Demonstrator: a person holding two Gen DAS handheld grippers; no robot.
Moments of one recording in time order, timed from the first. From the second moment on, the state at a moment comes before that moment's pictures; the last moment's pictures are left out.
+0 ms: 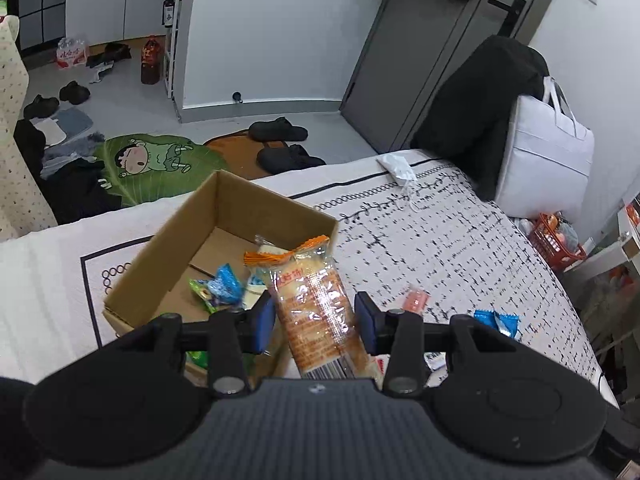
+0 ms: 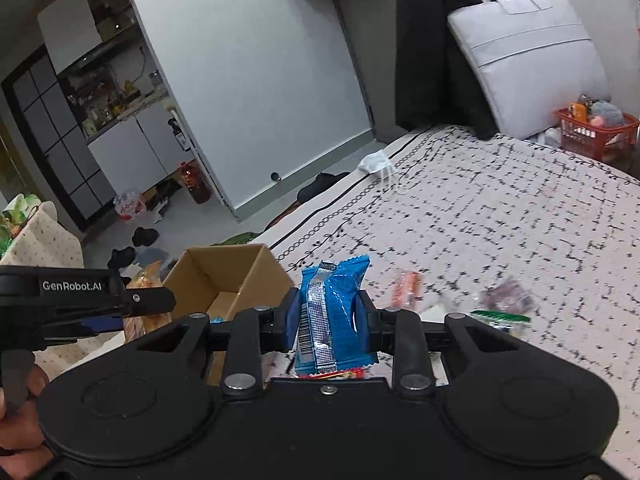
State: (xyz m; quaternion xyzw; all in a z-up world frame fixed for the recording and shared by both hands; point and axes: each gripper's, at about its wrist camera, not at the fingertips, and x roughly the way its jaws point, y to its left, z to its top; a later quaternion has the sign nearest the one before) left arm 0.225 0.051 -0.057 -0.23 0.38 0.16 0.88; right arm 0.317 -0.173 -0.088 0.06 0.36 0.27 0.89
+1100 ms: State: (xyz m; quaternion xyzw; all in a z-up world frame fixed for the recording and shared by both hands) left arm 0.265 0.163 -0.100 -0.28 0.42 0.13 0.86; right arm 0.325 -0.055 -0.095 0.00 0.37 0.28 0.89
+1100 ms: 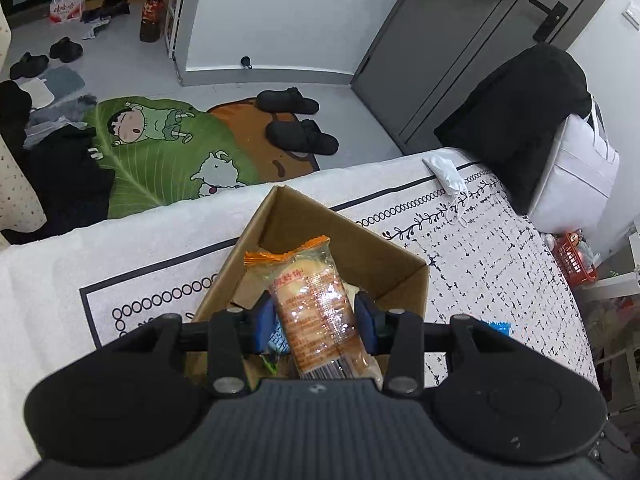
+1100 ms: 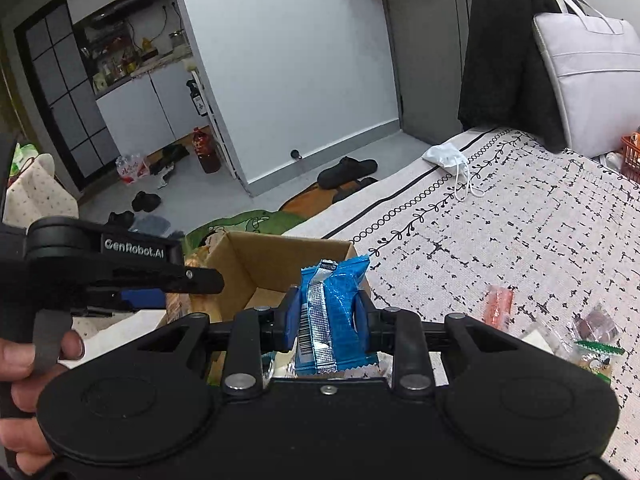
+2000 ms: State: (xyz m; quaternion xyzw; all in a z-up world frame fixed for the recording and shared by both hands) left arm 0.251 0.179 -0.075 -0.28 0.40 0.15 0.86; right arm 0.321 -0.056 -0.077 0.01 0.34 0.29 0.89
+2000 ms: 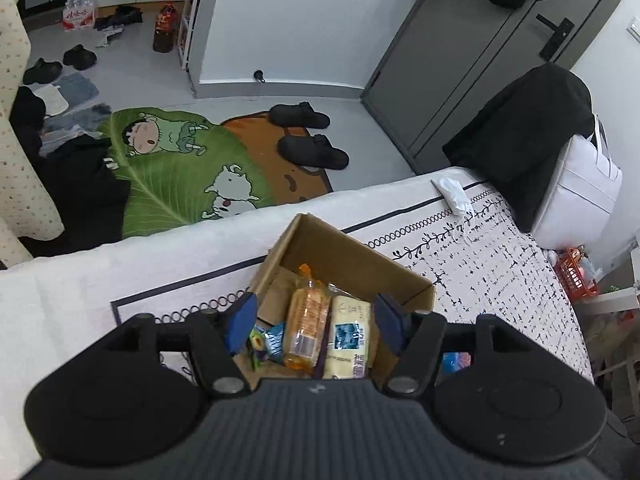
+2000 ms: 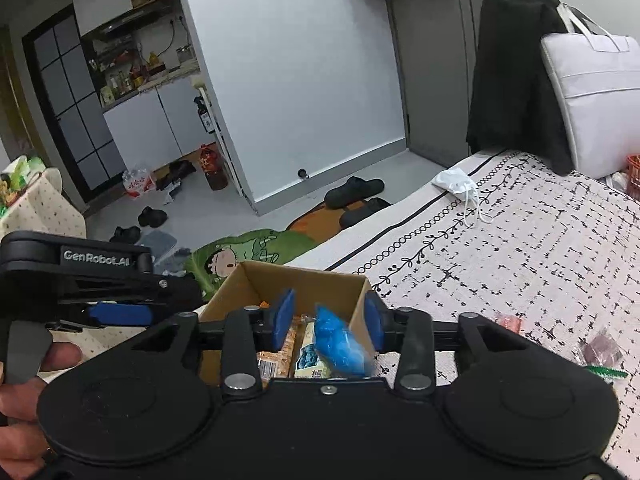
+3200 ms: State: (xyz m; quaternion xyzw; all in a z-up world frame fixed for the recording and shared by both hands) left arm 0.219 0.180 -0.094 -0.26 0.41 0.19 0.85; right arm 0.341 -0.076 -0.153 0.01 0.44 0.25 0.86
